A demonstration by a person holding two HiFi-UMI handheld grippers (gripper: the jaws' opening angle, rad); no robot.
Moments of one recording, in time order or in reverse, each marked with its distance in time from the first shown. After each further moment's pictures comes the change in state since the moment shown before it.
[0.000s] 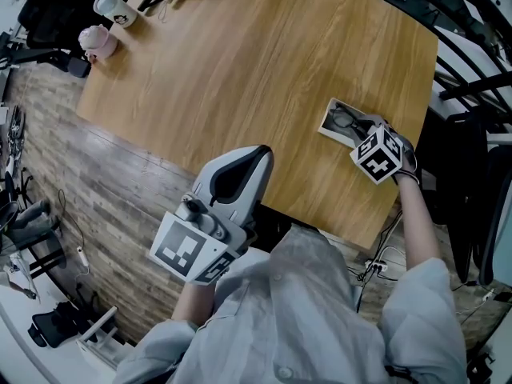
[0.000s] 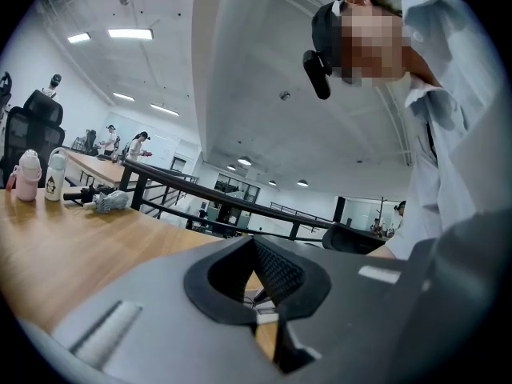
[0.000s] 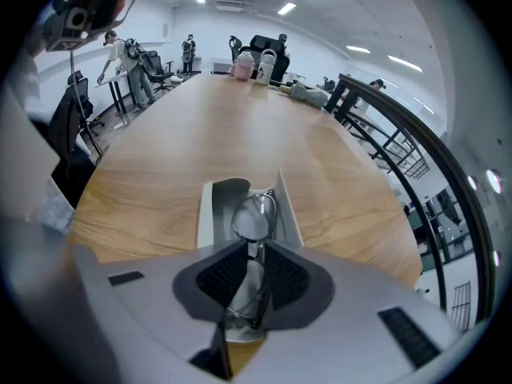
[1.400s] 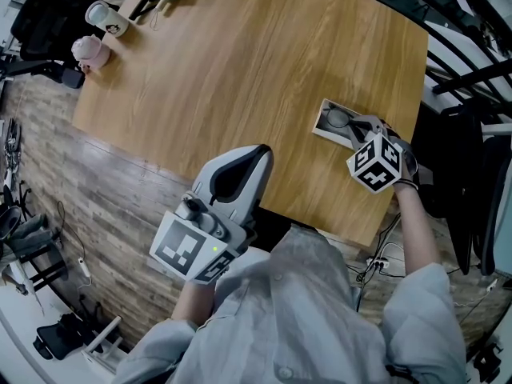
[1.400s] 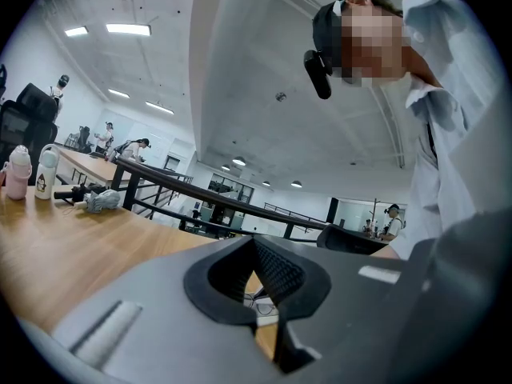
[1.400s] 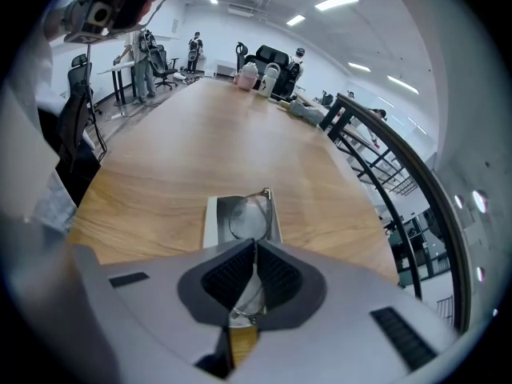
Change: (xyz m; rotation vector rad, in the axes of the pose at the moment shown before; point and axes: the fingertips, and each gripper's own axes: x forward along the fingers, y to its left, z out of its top) left arm 0.005 -0.004 0.004 -0.001 -0.004 -0.050; right arm -0.035 0.000 0.016 -0.065 -0.034 -0.097
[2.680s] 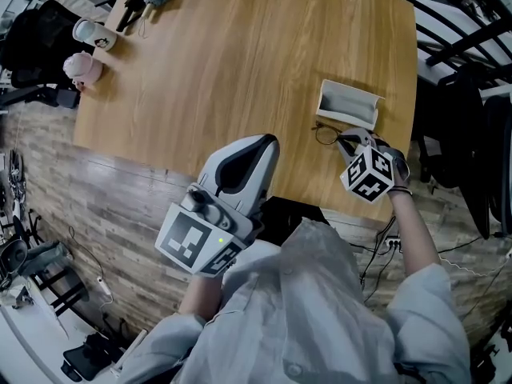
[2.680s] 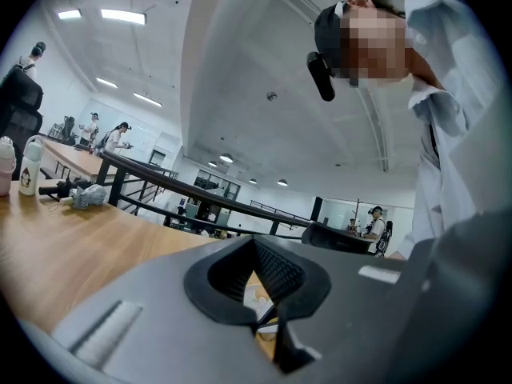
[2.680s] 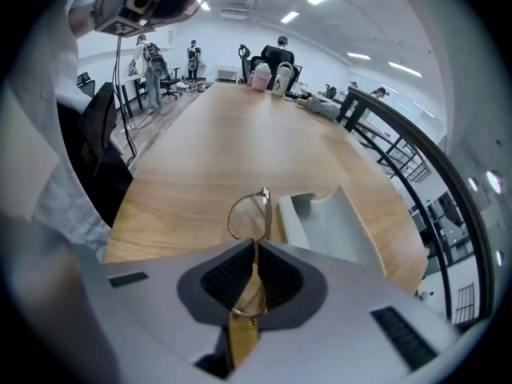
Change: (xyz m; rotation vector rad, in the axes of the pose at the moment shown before) left arm -0.017 -0.003 -0.003 0.019 0.019 -0.084; right arm -0.007 0.100 0.003 0.064 -0.011 0.104
